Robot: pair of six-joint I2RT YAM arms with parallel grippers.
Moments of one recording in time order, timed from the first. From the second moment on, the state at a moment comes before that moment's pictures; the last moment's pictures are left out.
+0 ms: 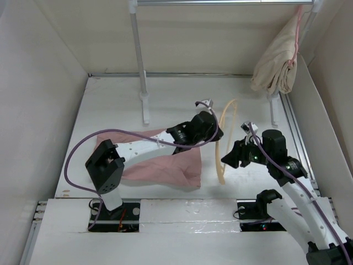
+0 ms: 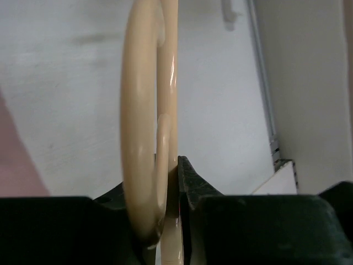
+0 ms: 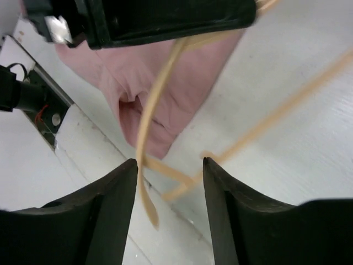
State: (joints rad) left arm -1.03 1.72 1.34 -0.13 -0.19 -0.90; right arm 0.31 0.66 0.64 -0.56 -0.59 0.25
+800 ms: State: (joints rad) left arm -1.12 1.57 0.91 -0.01 -0.46 -1.12; right arm 0.44 1.00 0.50 -0.14 -0.60 0.31
